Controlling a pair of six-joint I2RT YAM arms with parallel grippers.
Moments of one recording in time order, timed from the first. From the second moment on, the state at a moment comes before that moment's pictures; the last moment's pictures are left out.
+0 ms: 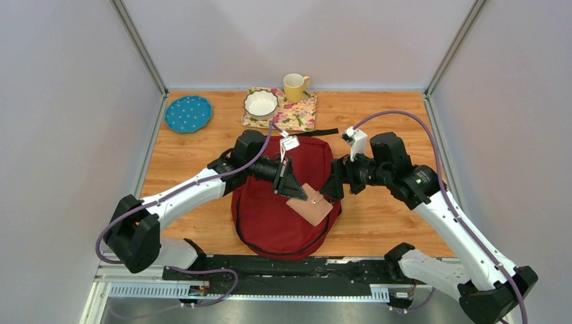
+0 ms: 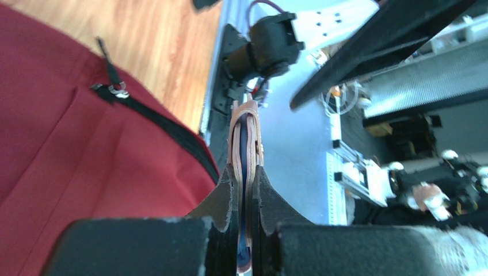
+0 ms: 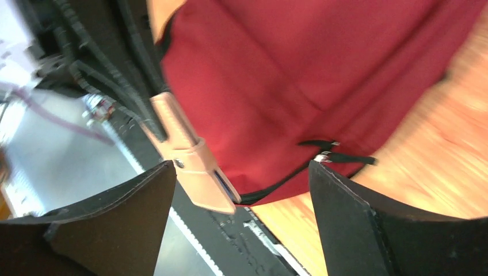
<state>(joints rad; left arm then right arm) -0.70 1.38 0.93 0.02 1.06 -0.49 0.55 0.98 1.07 -0.76 -0.50 0.22</state>
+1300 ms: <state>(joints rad) -0.81 0.93 0.22 1.11 0.06 -1.16 0.82 0.81 0.43 0.36 -0.15 1.21</state>
